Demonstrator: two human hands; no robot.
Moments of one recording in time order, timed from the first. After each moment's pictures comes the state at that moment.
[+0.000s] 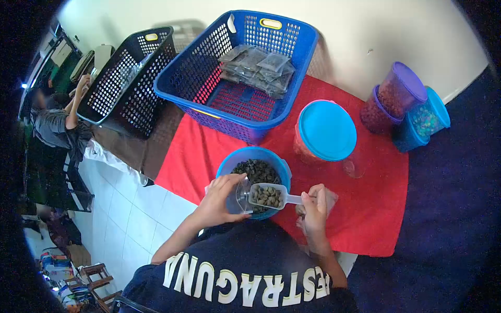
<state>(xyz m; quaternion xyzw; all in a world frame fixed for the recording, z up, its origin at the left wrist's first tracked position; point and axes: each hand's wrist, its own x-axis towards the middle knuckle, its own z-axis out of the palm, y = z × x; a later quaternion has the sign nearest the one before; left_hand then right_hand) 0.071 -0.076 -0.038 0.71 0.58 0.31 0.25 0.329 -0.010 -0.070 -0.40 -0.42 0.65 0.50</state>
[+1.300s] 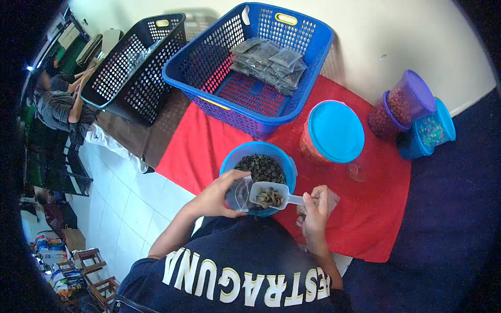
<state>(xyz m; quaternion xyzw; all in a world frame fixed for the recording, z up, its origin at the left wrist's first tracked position) 0.052 -0.072 -0.050 0.70 0.50 0.35 0.37 0.323 -0.014 -0.068 -0.42 -0.41 0.67 0.47</state>
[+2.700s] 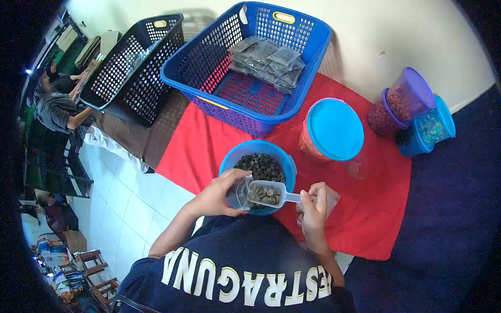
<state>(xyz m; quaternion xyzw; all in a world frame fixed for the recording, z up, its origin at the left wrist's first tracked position) 0.054 -0.070 -0.051 0.71 0.50 0.34 0.36 0.320 -0.011 -0.068 -0.41 -0.48 0.62 0.47</state>
